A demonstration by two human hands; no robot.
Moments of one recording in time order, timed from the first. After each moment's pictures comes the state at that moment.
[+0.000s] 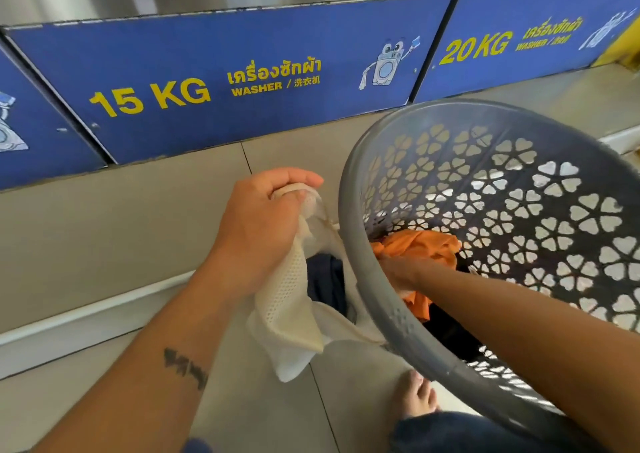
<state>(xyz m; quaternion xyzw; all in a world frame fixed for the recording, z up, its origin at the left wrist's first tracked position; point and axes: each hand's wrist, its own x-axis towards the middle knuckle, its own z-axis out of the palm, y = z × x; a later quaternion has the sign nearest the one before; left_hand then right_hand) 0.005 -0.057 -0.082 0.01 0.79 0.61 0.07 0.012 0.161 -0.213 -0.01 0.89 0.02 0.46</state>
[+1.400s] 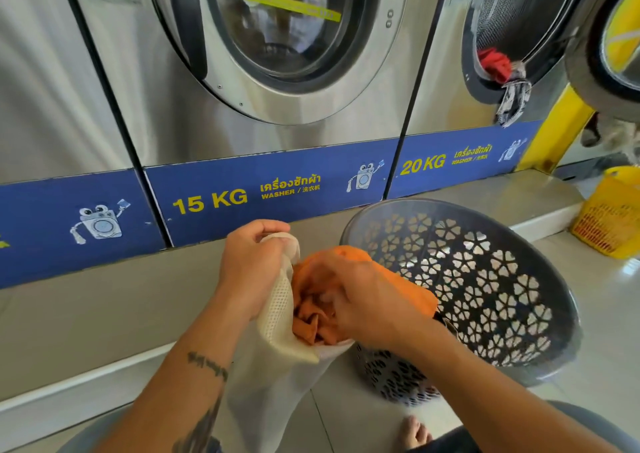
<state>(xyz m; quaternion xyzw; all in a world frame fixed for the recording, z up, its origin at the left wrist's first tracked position) 0.077 -0.119 0.014 -0.04 0.77 0.64 -0.02 0.136 0.039 -0.008 -0.14 0.93 -0.35 -0.05</state>
